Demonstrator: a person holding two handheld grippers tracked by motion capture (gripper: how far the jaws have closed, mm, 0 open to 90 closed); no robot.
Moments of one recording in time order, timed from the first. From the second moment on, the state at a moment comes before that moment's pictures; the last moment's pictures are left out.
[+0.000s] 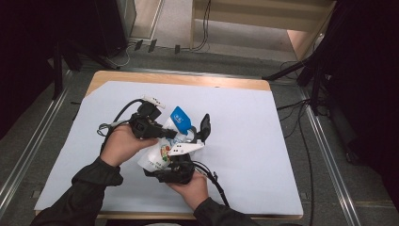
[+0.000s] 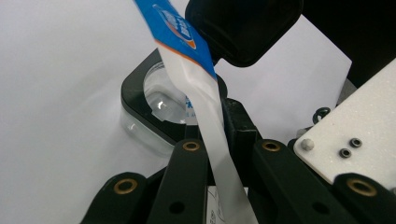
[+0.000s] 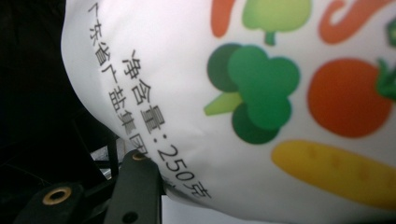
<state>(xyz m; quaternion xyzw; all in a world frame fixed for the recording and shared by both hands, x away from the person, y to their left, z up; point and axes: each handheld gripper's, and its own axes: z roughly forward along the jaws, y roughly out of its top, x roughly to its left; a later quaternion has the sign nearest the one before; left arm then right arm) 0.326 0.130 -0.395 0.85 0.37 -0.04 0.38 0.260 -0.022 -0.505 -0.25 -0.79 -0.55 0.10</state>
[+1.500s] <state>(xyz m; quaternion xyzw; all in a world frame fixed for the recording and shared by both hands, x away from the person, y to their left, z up) 0.318 0.133 -0.394 0.85 0.38 -0.02 0.37 0.264 -0.017 -0.500 -0.26 -0.79 -0.54 0.11</state>
